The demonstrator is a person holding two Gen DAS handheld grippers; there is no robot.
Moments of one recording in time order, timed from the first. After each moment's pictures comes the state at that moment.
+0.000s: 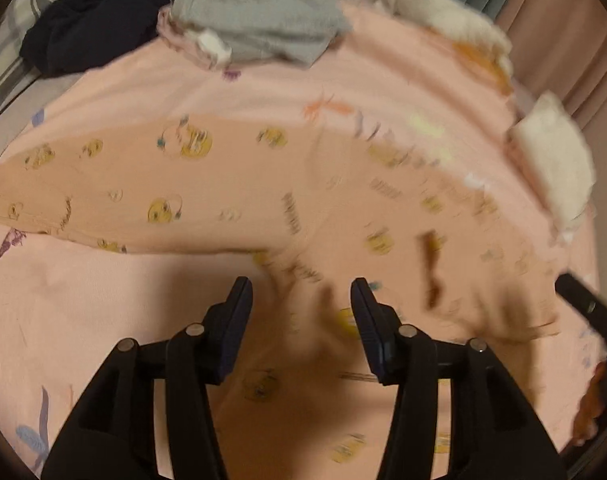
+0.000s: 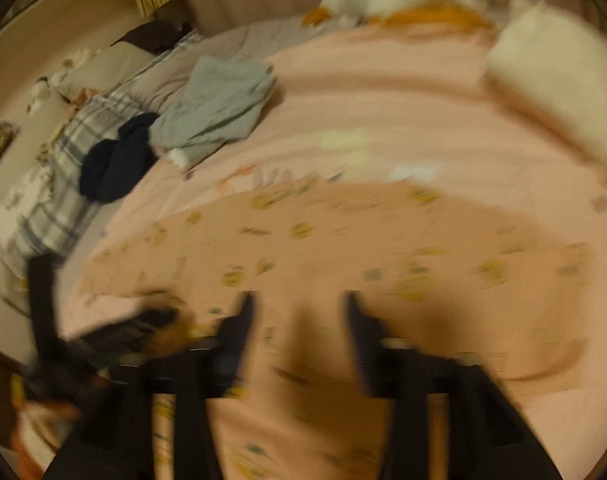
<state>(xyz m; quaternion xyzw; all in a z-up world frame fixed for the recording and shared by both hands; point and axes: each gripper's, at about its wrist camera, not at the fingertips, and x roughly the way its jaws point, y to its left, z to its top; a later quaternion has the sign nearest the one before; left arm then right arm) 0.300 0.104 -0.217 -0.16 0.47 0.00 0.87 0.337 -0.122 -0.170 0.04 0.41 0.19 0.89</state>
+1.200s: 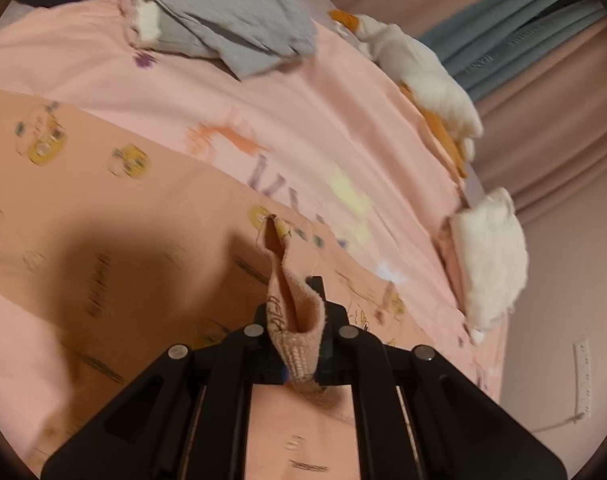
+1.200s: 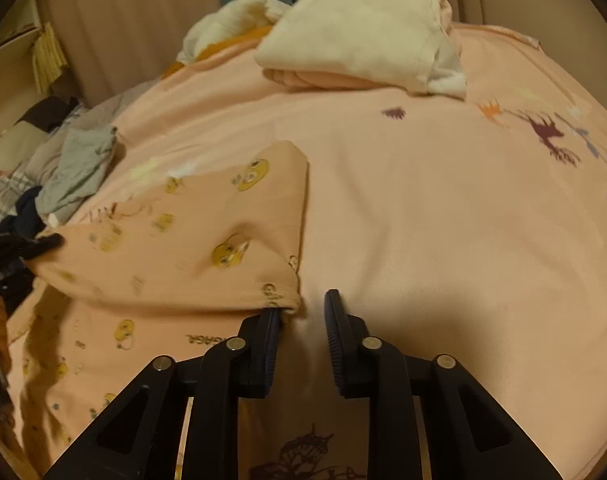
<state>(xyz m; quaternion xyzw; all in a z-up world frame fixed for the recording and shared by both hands) 0.384 0.073 -0.255 -0.36 0.40 -0.04 0.85 0.326 -0.259 -0.252 0.12 0.37 0.02 0.92</state>
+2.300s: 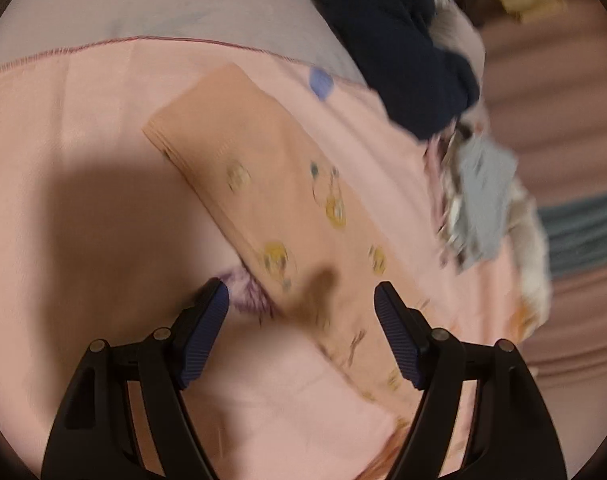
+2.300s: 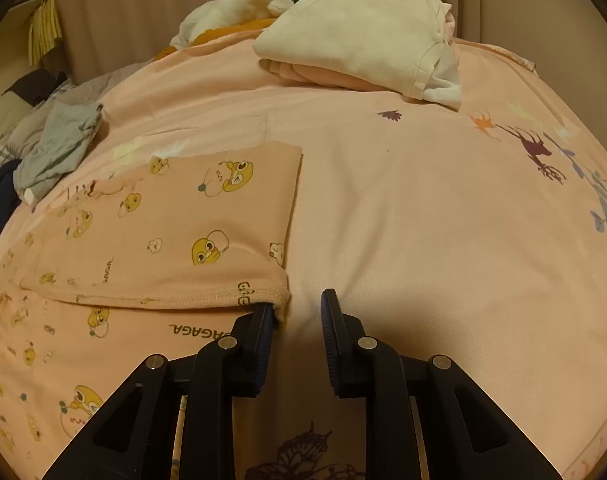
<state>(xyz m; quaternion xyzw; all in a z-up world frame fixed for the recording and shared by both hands) 0.231 0.363 -0.290 -0.54 0.34 0.18 0.75 0.327 -0.247 -0.255 0.07 0.38 -0.02 0.92</state>
